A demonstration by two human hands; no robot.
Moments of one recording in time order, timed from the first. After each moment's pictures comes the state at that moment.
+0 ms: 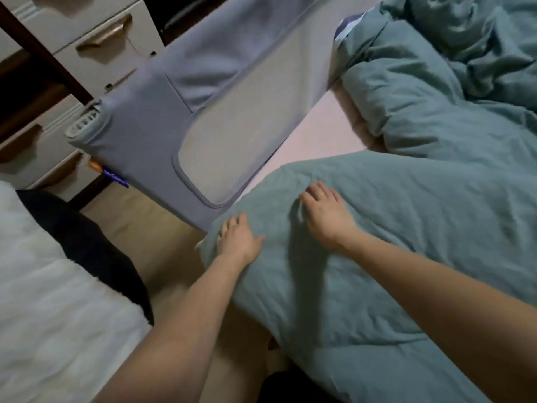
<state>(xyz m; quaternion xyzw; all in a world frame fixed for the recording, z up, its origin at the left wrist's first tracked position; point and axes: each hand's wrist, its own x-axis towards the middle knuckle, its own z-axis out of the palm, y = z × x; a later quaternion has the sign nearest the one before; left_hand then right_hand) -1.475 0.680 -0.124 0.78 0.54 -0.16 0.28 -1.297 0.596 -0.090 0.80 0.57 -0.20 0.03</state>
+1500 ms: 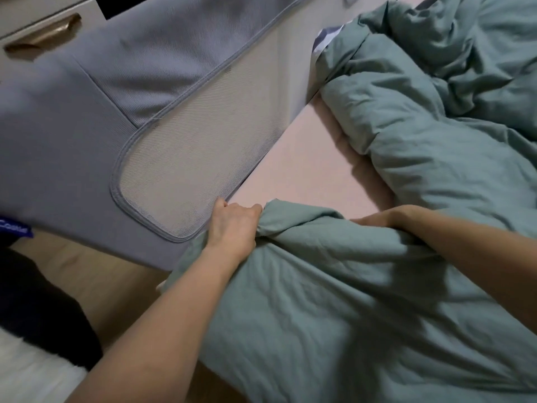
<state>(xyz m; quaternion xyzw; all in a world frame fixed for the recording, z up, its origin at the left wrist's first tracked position) -1.393 0.735 -0.115 0.94 0.31 -0.11 -0.01 -1.150 0.609 -0.118 0.79 0.27 -0.53 0.16</state>
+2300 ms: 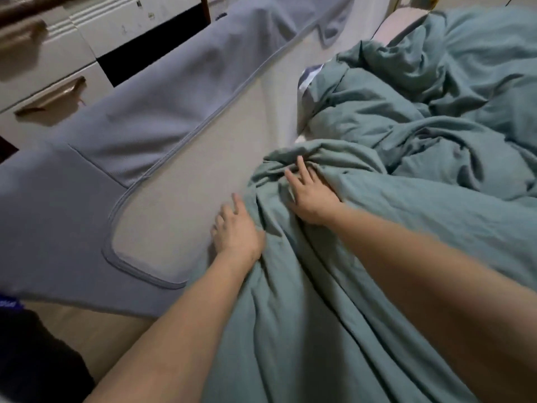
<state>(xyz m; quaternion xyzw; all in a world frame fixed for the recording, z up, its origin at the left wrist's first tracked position) -1.343 0.769 -0.113 0.82 0.52 -0.05 0.21 -1.168 0.728 -0.132 0.84 0.53 -0.14 -0.02</state>
